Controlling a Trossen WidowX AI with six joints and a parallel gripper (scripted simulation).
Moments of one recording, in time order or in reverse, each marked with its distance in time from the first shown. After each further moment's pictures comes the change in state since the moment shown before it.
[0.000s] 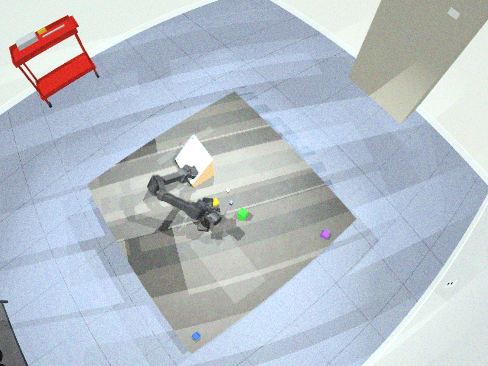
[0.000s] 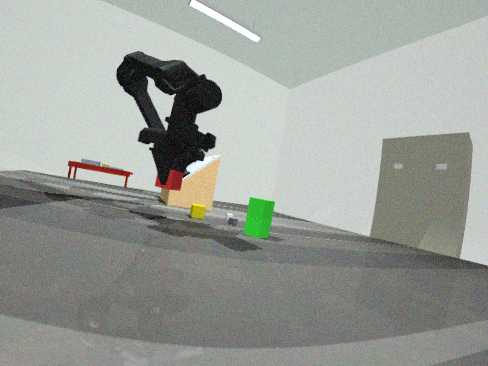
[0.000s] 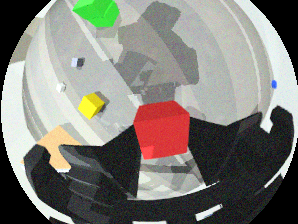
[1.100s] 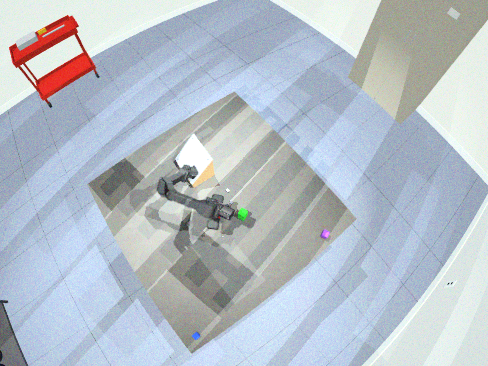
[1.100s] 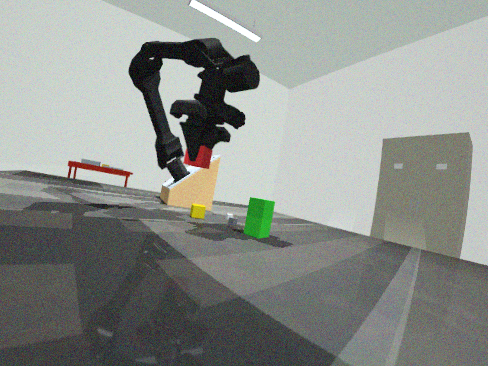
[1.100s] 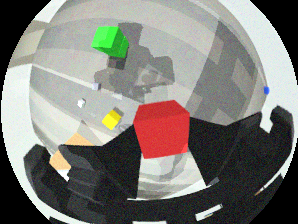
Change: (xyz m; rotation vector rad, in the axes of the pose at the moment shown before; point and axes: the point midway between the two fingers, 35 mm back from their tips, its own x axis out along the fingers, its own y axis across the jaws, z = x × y) arm -0.058 0.003 0.057 0.012 -0.014 -0.002
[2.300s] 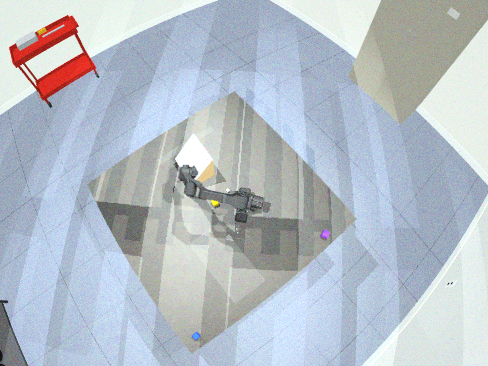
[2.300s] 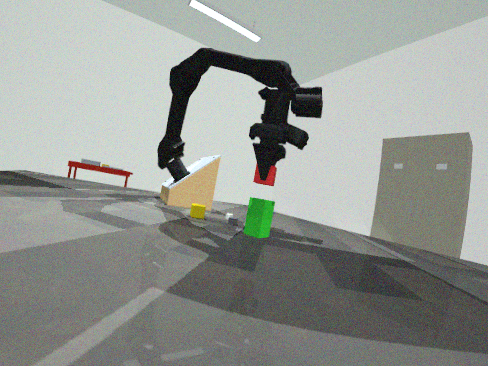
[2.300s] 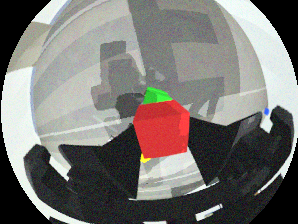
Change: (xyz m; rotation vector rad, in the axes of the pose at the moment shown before) arm 0.009 0.064 0.136 -0.002 -0.005 0.005
